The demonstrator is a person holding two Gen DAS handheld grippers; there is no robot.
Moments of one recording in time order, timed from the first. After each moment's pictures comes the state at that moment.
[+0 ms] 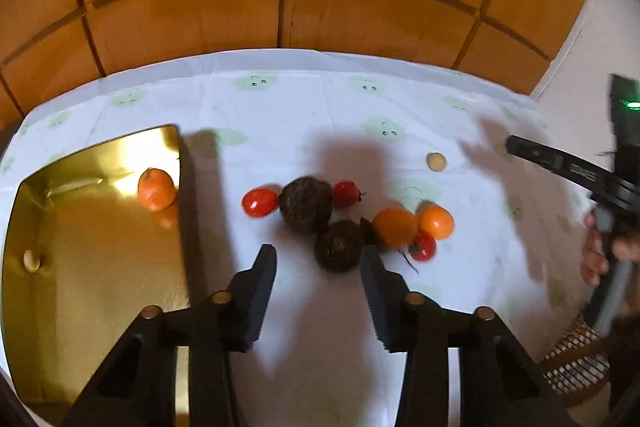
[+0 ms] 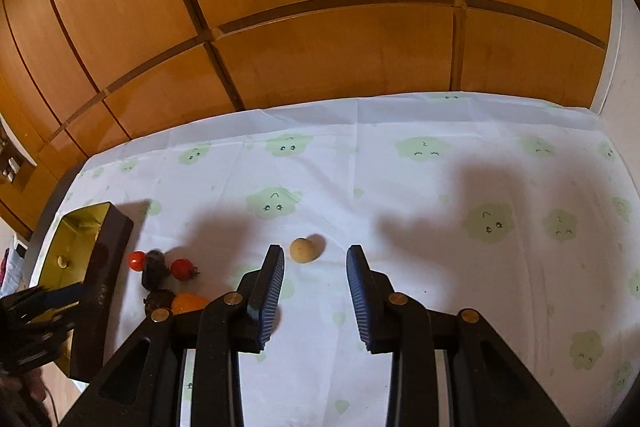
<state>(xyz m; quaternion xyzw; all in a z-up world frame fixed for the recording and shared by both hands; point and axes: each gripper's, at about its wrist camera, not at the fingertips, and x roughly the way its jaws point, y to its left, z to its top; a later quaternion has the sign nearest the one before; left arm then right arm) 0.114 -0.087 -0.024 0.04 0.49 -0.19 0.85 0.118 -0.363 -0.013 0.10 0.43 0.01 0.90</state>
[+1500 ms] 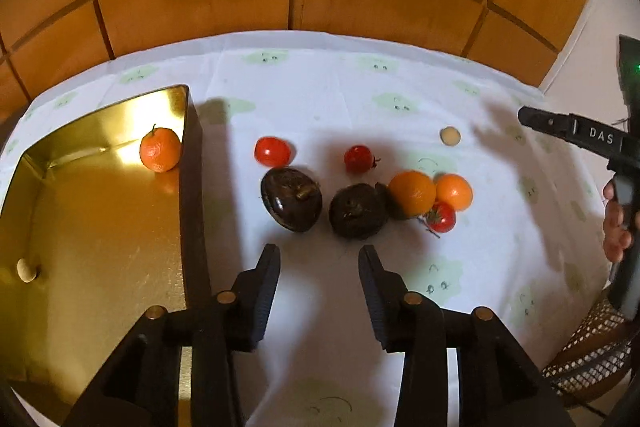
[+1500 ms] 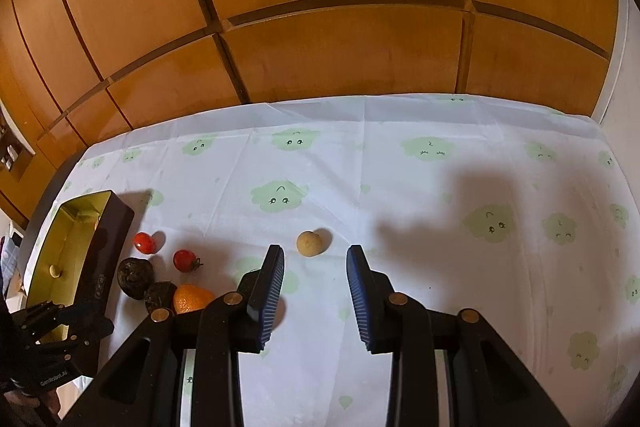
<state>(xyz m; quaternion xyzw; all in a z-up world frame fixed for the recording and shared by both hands) 0.087 -0.065 -0.051 0.03 0.49 -0.18 0.85 0.115 -0.356 -0.011 0.09 0.44 0.02 0.89</state>
